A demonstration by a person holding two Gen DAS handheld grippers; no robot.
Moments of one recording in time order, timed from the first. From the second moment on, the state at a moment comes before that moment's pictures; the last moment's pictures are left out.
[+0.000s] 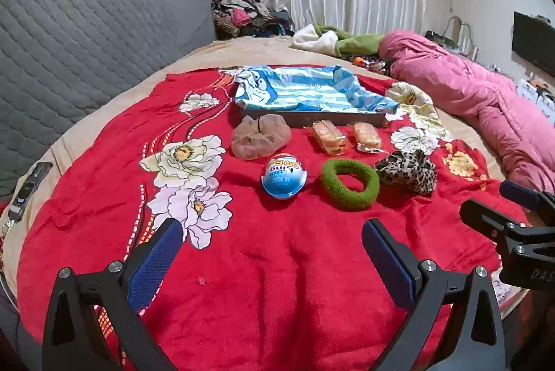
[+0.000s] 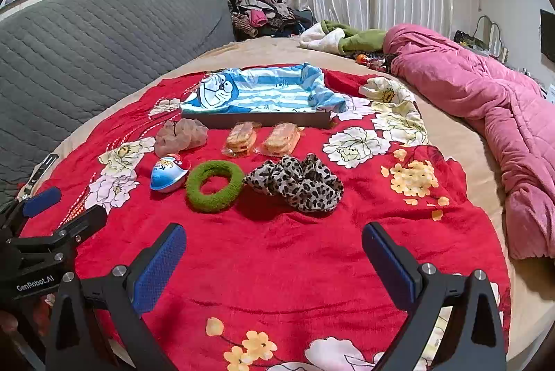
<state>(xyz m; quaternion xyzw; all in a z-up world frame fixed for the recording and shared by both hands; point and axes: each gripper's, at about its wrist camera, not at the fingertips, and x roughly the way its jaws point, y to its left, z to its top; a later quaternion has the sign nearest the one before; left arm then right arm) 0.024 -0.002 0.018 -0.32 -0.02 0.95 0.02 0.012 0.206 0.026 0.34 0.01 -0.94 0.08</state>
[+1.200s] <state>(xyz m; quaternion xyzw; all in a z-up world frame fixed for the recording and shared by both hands) 0.041 -0.010 0.026 -0.33 -0.03 0.94 0.01 0.030 0.206 0.037 0.34 0.01 -0.94 0.09</state>
